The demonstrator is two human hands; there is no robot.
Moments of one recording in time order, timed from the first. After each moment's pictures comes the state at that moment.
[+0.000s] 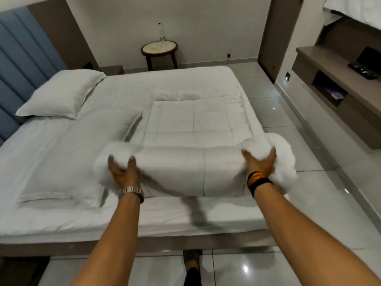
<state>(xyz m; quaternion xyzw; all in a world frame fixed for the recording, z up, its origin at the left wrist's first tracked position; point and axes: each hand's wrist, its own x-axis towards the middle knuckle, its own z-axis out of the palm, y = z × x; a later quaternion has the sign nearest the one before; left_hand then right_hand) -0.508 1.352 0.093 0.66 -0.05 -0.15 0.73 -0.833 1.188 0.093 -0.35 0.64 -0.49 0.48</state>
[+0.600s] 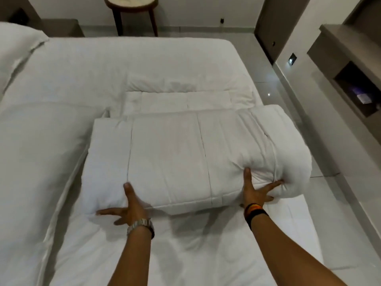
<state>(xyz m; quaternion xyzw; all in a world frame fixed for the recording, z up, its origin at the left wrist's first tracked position) -0.407 1.109 -0.073 0.73 0.23 -0.27 0.58 -0.688 0.971 -0.073 -0.24 0.77 -0.38 0.45</state>
